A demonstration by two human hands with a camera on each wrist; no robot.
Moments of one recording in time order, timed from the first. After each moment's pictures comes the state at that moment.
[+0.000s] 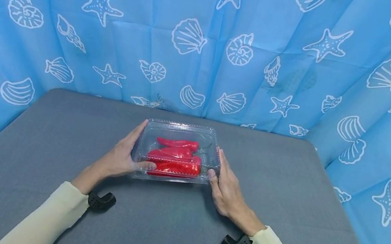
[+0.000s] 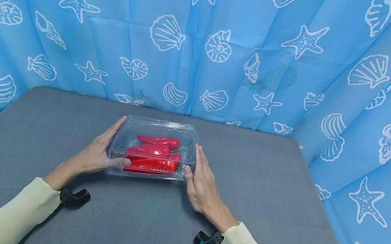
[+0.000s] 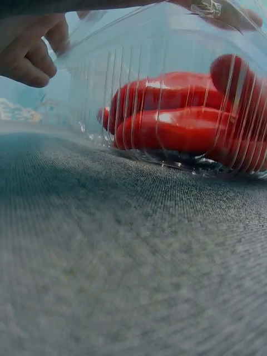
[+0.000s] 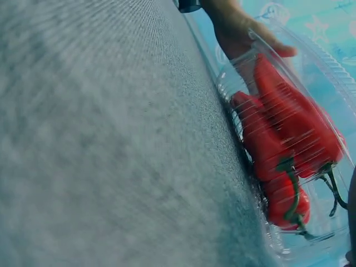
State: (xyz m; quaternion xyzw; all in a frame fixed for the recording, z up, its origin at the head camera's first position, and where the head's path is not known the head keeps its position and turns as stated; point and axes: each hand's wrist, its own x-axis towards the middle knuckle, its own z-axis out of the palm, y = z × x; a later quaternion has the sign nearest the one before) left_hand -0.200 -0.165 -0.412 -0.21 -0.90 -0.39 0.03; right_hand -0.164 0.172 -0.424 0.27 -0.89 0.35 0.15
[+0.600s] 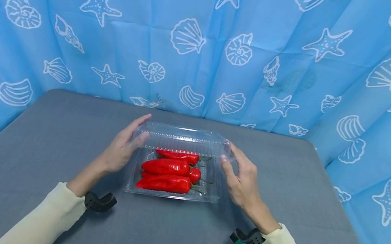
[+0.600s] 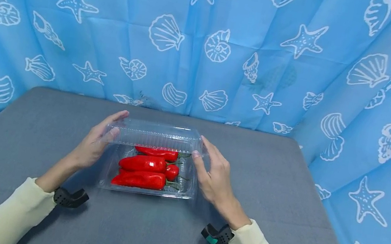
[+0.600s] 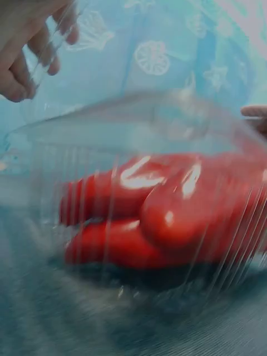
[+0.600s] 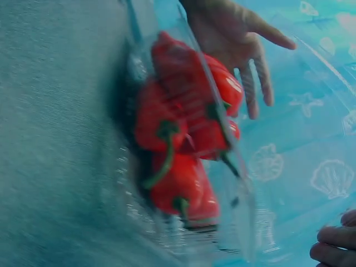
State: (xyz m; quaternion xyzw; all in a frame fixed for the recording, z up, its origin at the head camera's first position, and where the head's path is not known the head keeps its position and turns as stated) left_hand -0.191 -0.152 -0.375 -0.22 -0.82 -0.53 0.08; right_hand -0.169 0.182 -0.376 0.25 -0.83 0.42 0.26
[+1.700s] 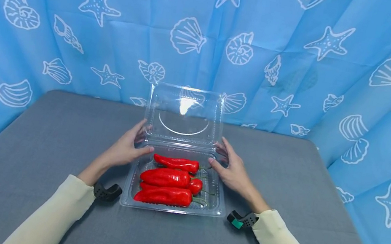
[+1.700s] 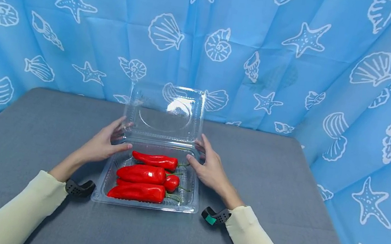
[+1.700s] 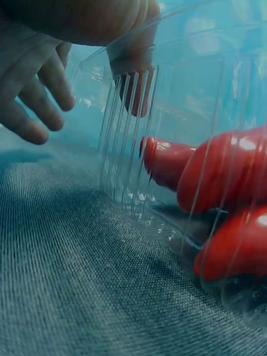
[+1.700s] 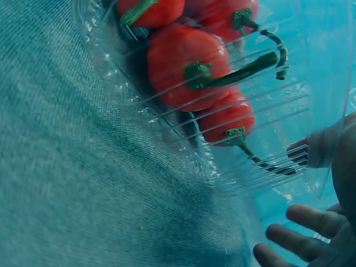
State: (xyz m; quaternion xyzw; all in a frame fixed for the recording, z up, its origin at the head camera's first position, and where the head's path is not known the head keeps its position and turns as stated) left_hand -0.231 -0.160 -0.410 -0.17 -0.84 -0.51 -0.03; right_hand -0.218 0.184 -0.406 0.20 -0.84 0.50 0.01
